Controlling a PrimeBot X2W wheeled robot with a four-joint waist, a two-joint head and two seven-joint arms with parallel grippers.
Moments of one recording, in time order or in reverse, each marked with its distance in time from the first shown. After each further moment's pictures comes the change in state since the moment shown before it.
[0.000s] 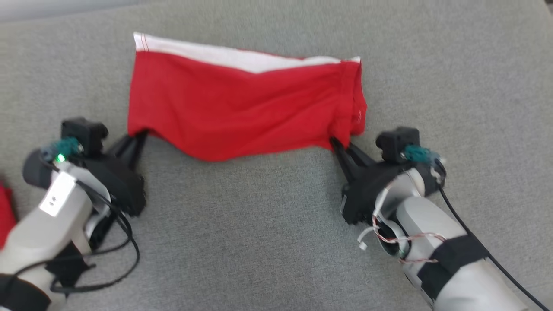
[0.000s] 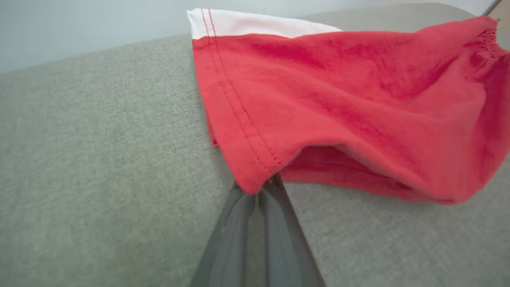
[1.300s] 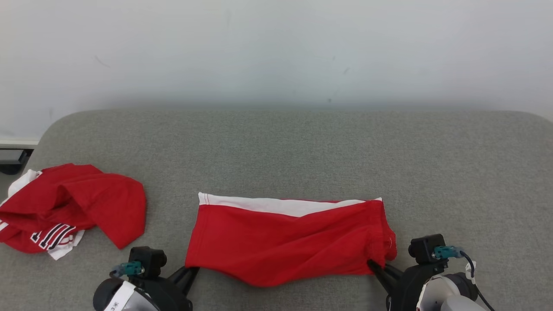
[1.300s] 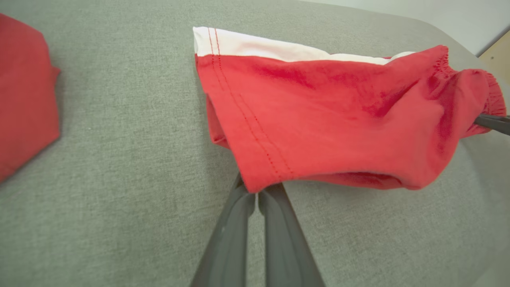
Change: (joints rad) left arm 0.397 -0.103 -0.044 -0.034 -0.064 -0.007 -0.002; right arm 0.337 -0.161 0.070 0.044 0.161 0.136 0.073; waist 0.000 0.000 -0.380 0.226
